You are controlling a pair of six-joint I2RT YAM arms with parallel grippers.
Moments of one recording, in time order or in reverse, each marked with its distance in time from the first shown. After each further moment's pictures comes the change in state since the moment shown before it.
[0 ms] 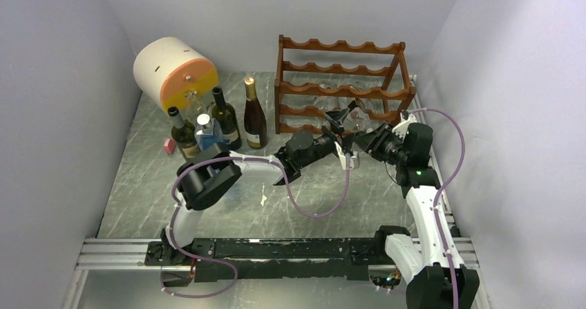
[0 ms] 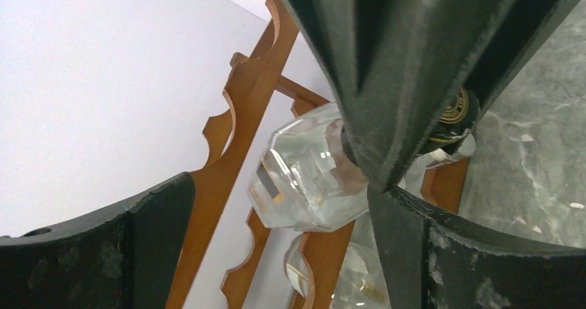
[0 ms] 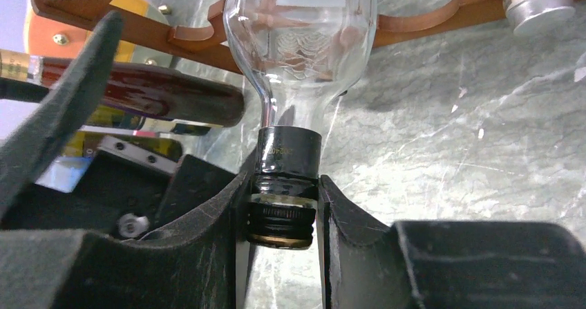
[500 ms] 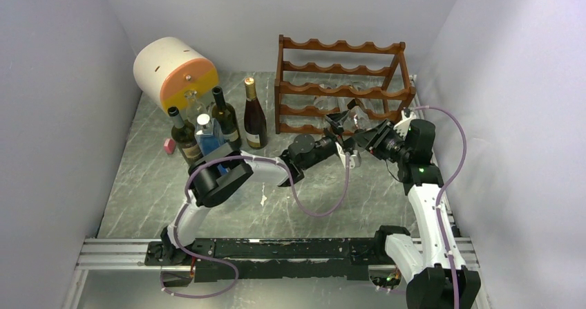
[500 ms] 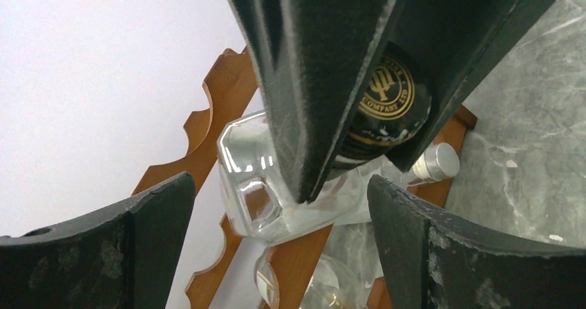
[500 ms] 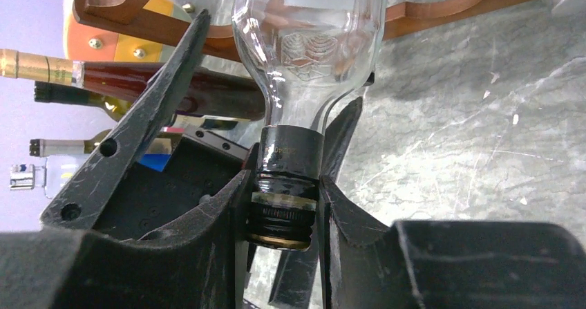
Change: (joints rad) left arm -0.001 0.113 0.019 0.167 -0.018 -0.100; right arm -0.001 0.009 0.064 -0.064 -0.041 0.083
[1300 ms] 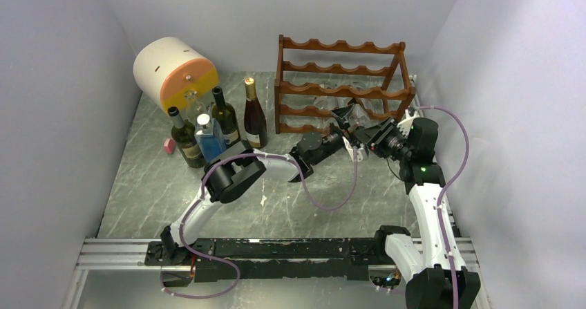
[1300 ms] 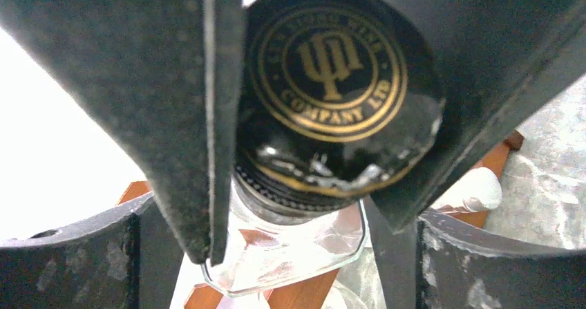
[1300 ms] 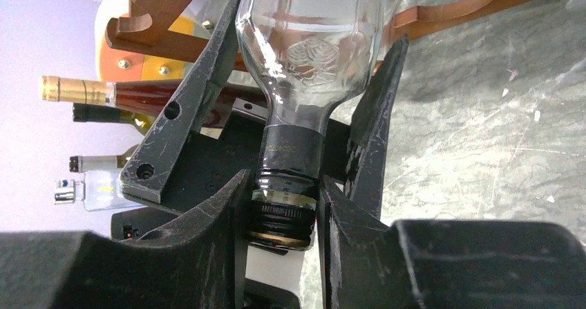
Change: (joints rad) left arm 0.017 0.169 0.200 0.037 -0.053 0.003; right arm -0.011 0.000 0.026 -0.002 -0.009 0.090
